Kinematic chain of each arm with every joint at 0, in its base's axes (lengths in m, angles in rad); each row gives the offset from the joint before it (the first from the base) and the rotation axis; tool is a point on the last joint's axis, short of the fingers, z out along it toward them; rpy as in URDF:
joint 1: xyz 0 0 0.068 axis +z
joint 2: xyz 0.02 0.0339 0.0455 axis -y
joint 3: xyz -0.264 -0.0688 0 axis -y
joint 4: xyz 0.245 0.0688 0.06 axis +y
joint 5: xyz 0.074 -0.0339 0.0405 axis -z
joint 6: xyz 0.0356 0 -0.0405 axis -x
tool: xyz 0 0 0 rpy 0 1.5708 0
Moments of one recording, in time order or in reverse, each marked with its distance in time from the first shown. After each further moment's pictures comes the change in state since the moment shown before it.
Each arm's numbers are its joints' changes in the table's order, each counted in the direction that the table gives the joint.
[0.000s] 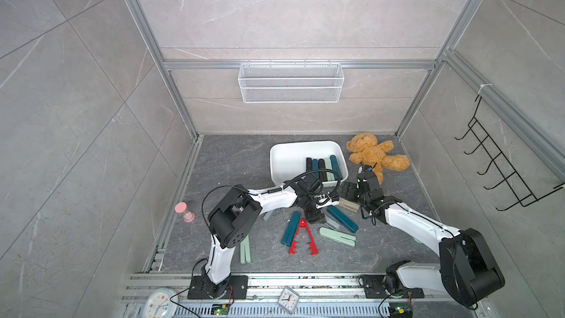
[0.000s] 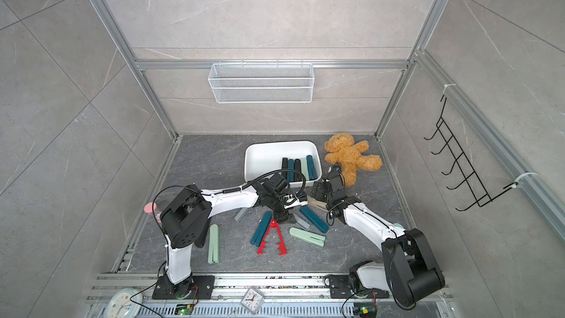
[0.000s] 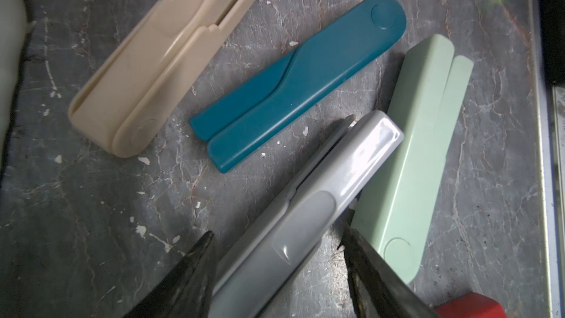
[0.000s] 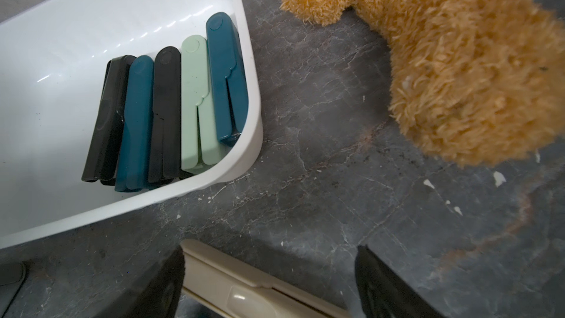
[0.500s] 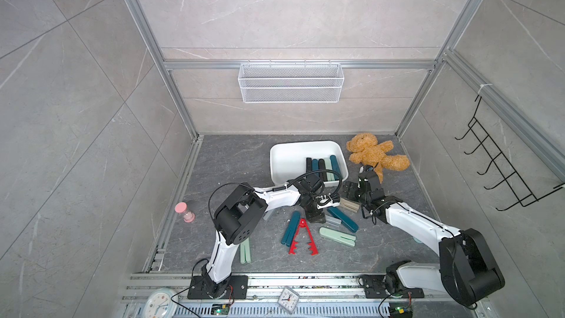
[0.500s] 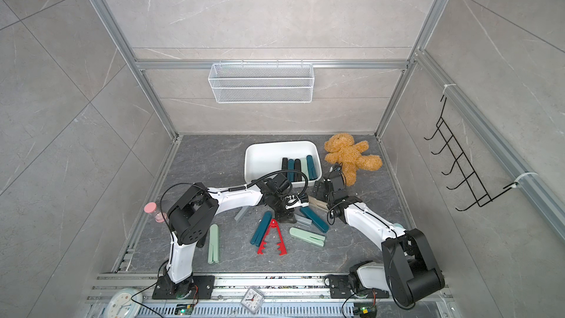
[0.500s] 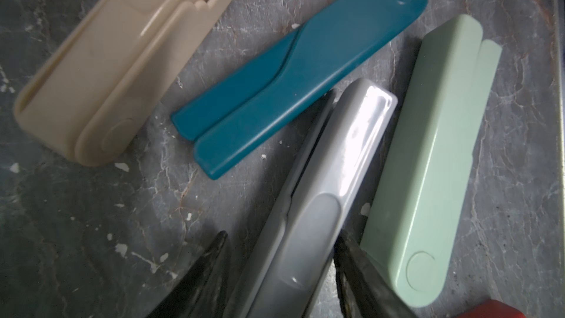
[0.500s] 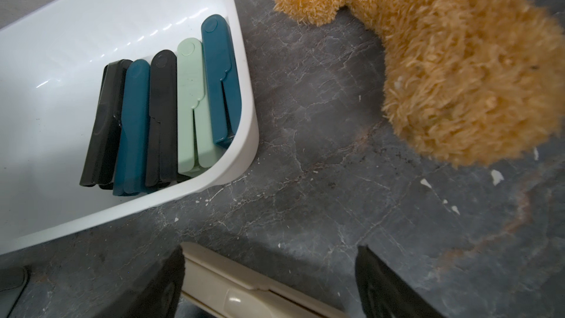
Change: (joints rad) left arm 0.000 -0.058 0.047 0.047 0.003 -0.017; right arm -0.016 0.000 0.000 0.000 -0.011 -0.008
